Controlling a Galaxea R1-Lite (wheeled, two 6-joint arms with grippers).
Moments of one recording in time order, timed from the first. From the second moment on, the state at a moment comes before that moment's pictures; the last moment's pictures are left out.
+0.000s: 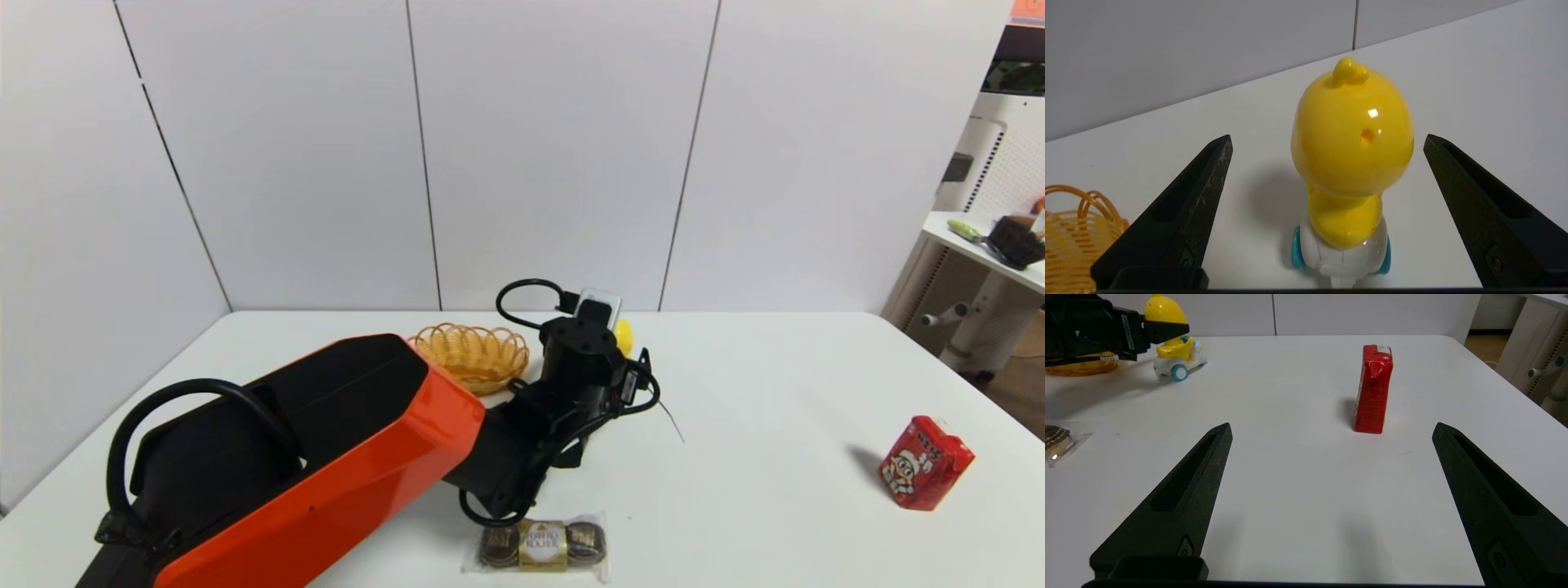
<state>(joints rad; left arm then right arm) -0.85 2.41 -1.39 -0.91 0.37 -0.06 0.00 0.00 0.00 0.00 0.00 0.00</state>
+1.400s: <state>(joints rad) -0.81 2.55 -1.56 -0.91 0.37 -0.01 0.00 0.00 0.00 0.00 0.00 0.00</state>
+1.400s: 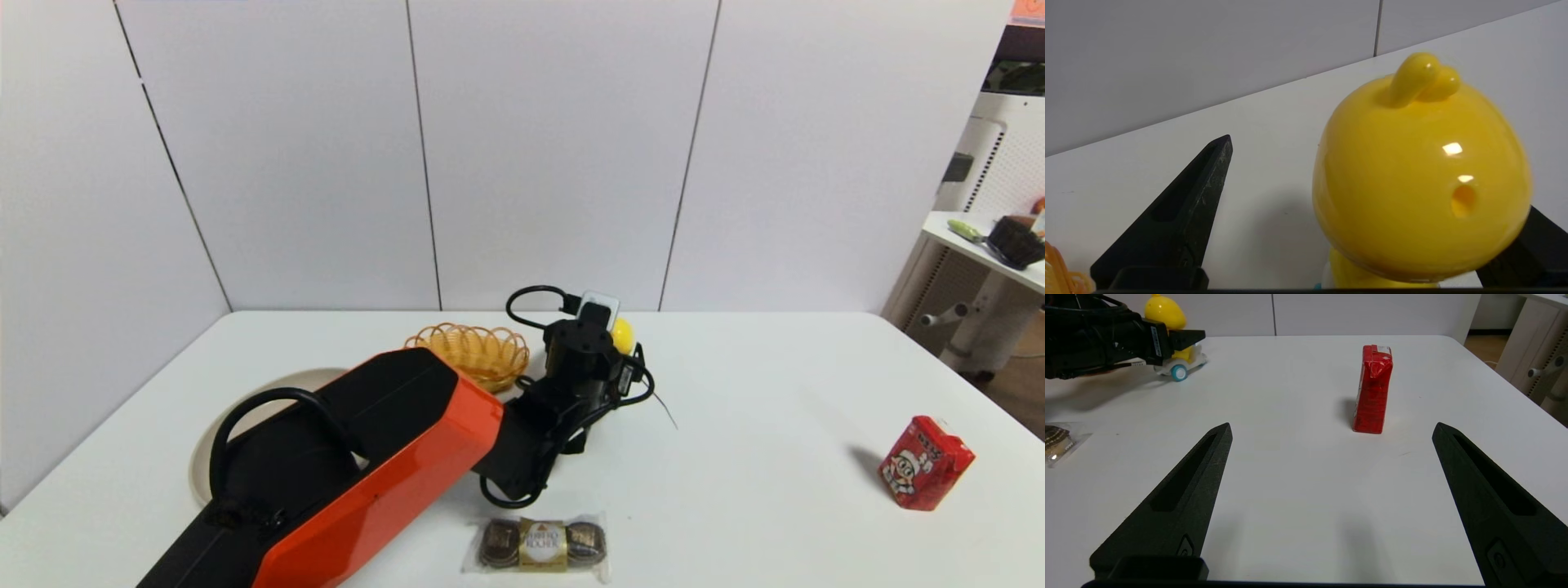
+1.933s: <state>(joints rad) -0.81 2.55 -1.57 -0.90 0.37 -0.01 0.00 0.00 0.00 0.00 0.00 0.00</state>
